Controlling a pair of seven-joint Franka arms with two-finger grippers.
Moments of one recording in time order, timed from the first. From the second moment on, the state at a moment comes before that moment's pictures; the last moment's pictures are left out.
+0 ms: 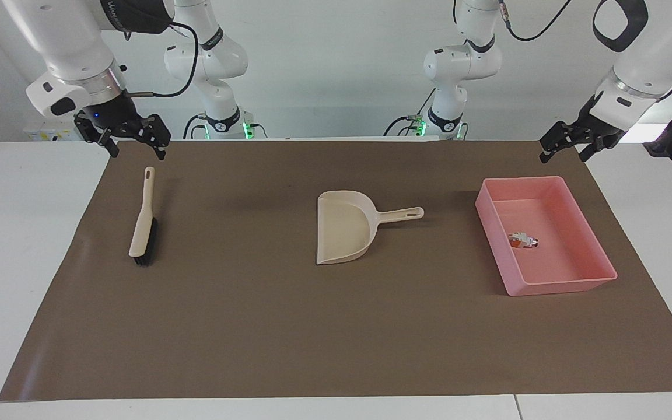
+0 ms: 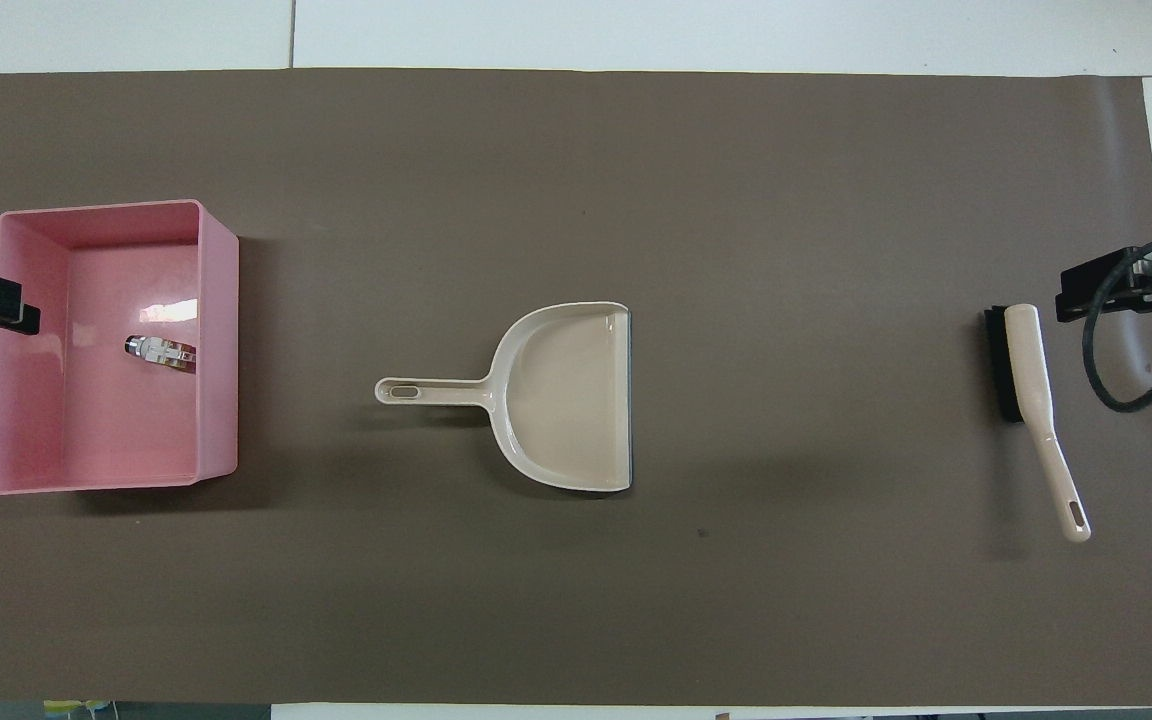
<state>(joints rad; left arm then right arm) 0.04 -0.02 -0.01 -1.60 -0.04 1.52 0.05 0.06 -0.02 -0.07 -1.56 -0.04 1.50 0.06</state>
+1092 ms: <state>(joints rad) 0.04 -0.02 -0.01 -1.60 -0.04 1.53 0.05 0.06 -0.02 -0.07 -1.56 -0.04 1.49 0.06</state>
